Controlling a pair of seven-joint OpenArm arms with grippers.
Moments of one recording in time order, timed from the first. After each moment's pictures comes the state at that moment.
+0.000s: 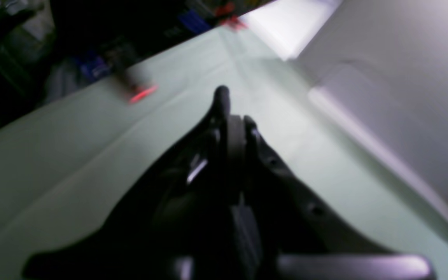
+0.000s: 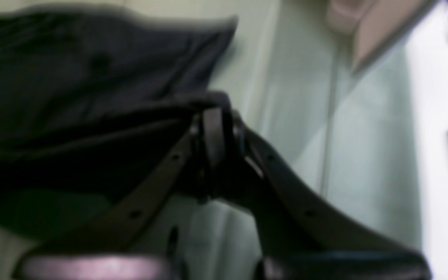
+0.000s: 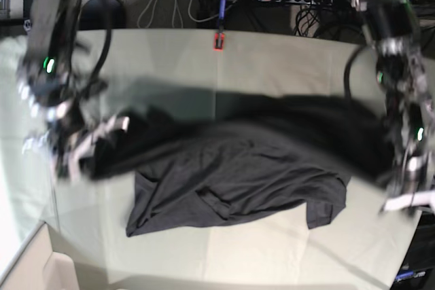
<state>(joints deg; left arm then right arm) -10.2 -13.0 -15.4 86.0 -30.3 11.3 16.2 -7.9 6.0 12.0 112.3 -0.2 17.8 -39.6</state>
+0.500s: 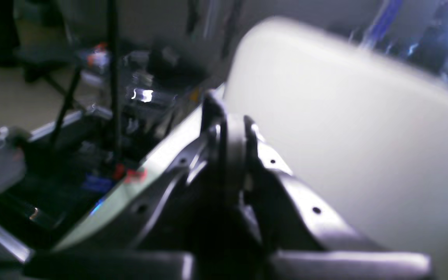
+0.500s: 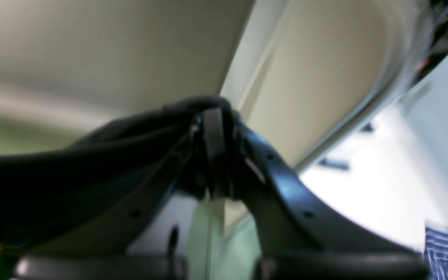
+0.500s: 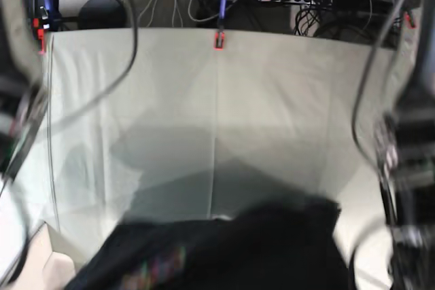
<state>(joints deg) -60.0 -13.3 1.2 59.4 -19.6 11.7 16.5 48.5 19.5 11.8 85.4 -0.2 18.3 -48.5</state>
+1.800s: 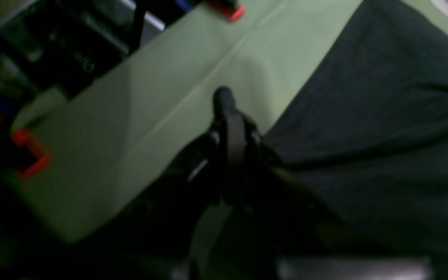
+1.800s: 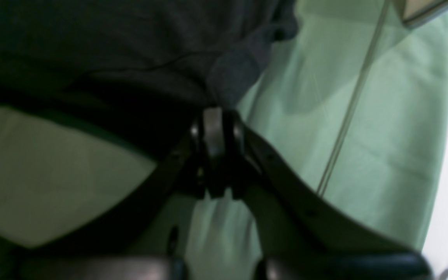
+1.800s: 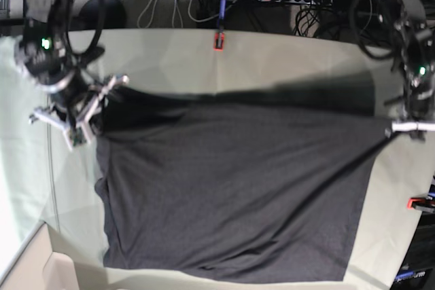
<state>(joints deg) 11.2 -10.9 -27.1 95.0 -20.1 11.1 27.7 -19.4 7.7 12.2 116.6 0.1 26.2 -45.6</state>
